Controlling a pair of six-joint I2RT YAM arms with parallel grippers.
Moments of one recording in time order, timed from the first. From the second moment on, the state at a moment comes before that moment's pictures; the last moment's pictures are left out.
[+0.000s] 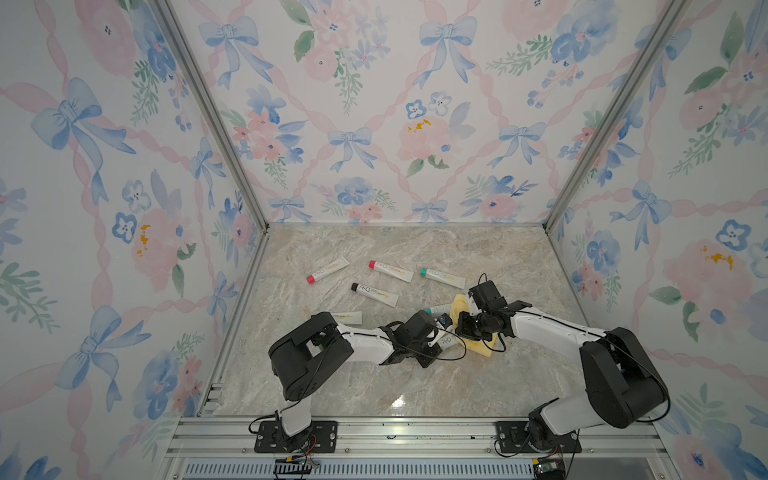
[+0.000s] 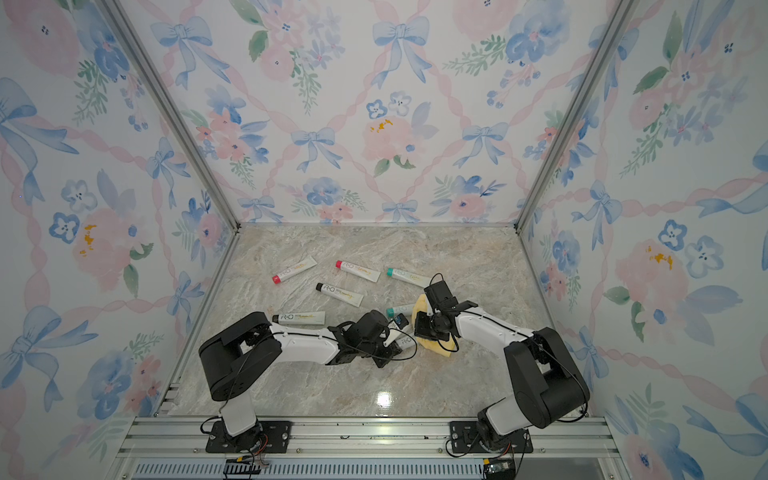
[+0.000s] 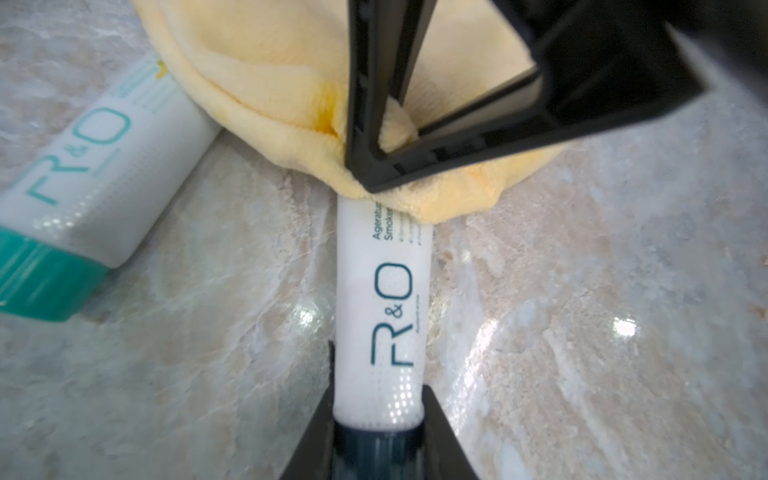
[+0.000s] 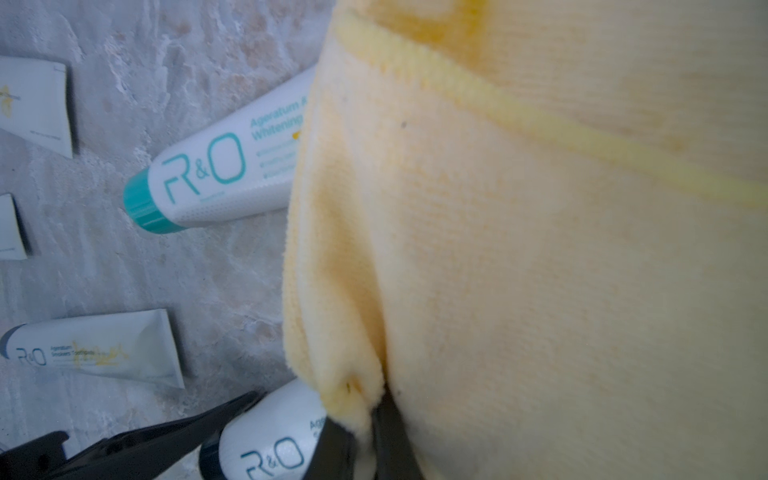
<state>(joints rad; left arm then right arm) -0.97 1.83 0.87 0.13 0.10 -0.03 0.42 1.50 0.77 -0.45 -0.19 0.56</state>
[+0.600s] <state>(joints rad) -0.97 1.83 0.87 0.13 0.10 -0.03 0.39 1.48 0.76 -0.50 -0.20 0.53</state>
